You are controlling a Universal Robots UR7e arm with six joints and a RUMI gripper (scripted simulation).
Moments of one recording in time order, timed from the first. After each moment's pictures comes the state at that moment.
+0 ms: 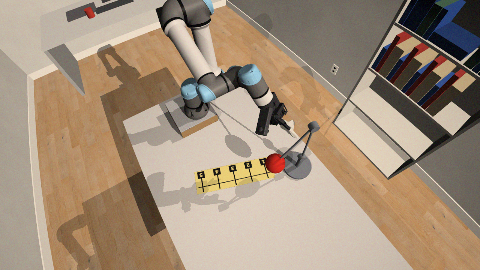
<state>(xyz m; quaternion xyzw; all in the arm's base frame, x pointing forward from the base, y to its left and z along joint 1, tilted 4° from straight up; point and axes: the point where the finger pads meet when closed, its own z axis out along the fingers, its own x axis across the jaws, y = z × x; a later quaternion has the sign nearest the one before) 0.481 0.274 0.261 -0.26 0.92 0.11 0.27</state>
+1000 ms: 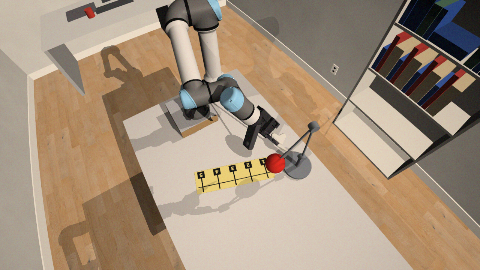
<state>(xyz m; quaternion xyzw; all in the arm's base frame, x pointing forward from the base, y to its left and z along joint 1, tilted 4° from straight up) 0.491 0.233 0.252 -0.13 0.94 0.25 0.19</state>
